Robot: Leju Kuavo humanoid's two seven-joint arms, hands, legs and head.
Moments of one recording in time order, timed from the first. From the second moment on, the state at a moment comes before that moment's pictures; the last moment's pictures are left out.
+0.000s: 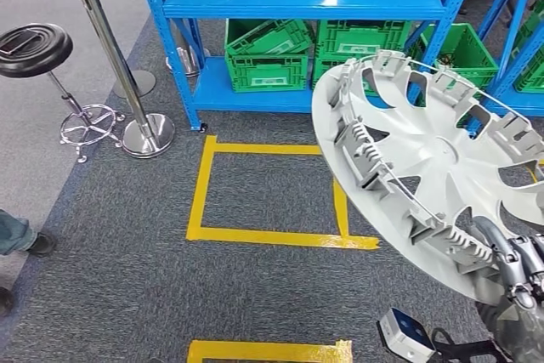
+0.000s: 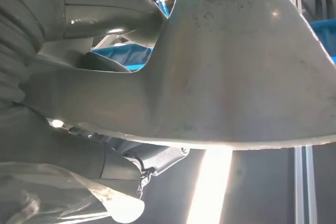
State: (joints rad) left arm -0.07 0.05 -1.20 -0.12 0.92 0.10 -0.18; right arm 0.27 -0.10 0.02 -2.17 1.57 -0.69 -0.25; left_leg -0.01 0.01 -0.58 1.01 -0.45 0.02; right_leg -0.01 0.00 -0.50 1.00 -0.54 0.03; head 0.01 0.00
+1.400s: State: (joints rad) left arm -0.07 0.06 -1.21 -0.12 0.93 0.10 -0.19; right arm 0.29 -0.09 0.00 -2.17 1.57 -0.69 -0.18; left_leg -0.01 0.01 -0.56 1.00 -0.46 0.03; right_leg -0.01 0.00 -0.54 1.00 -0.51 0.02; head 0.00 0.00
